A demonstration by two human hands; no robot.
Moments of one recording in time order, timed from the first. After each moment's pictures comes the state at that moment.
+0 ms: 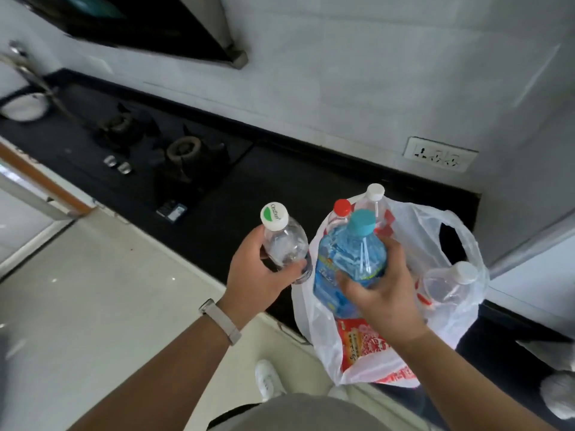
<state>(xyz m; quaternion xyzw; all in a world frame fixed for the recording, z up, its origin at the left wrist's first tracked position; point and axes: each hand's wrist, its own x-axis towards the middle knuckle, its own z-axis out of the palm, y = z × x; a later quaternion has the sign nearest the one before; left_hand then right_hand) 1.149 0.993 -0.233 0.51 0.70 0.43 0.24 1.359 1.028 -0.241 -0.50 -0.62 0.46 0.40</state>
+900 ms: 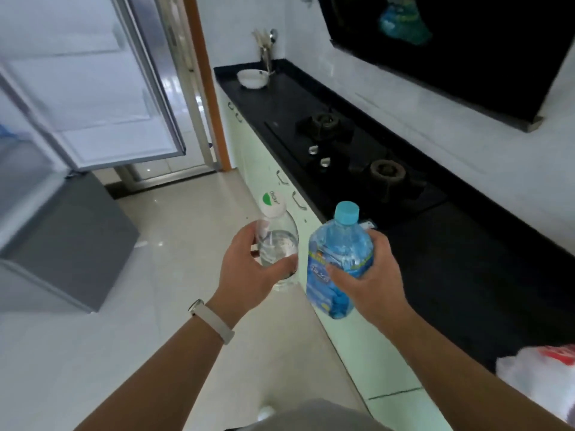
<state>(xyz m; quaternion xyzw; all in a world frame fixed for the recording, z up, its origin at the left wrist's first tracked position) 0.789 0.747 -0.219 0.28 0.77 0.57 0.09 0.936 0.897 -0.204 -0.28 -0.78 0.50 0.26</state>
